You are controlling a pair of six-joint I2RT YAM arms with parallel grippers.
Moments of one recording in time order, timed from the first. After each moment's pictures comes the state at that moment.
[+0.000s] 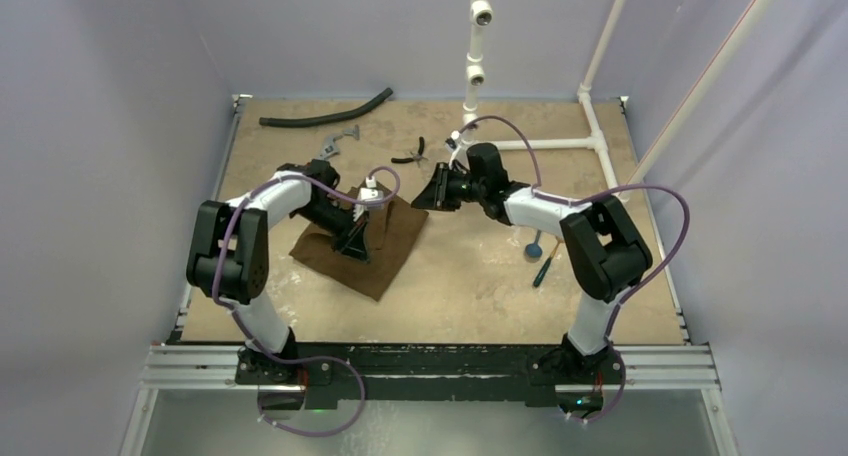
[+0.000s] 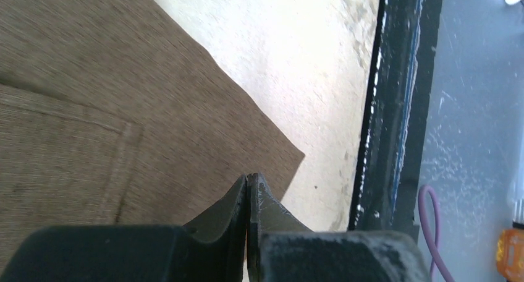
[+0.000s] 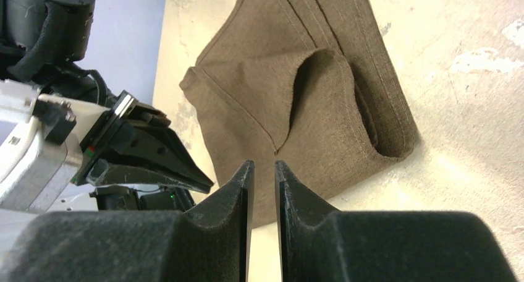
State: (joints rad) left arm -0.20 1.74 1.11 -1.01 0.94 0.97; right arm 0.52 1.81 1.07 0.22 -0.59 0.73
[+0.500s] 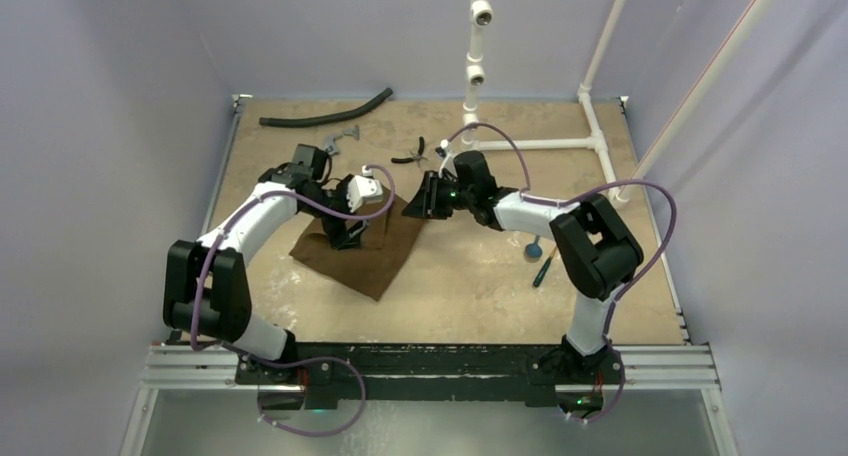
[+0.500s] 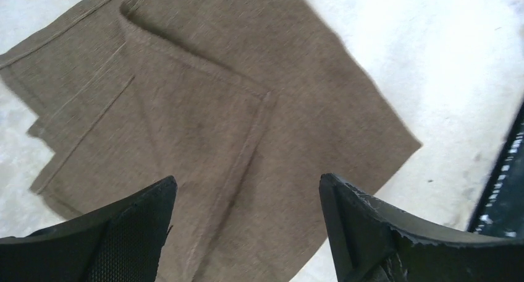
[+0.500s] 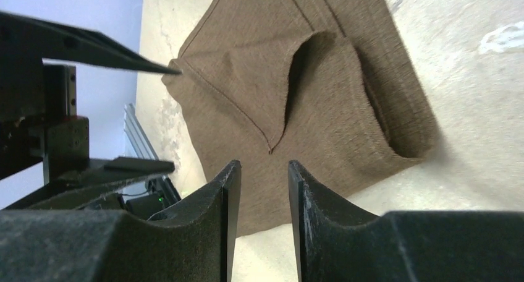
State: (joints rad) left arm -0.21 1.51 1.05 -0.77 0.64 0.90; right arm 0.58 1.84 1.07 0.21 -0.52 0.74
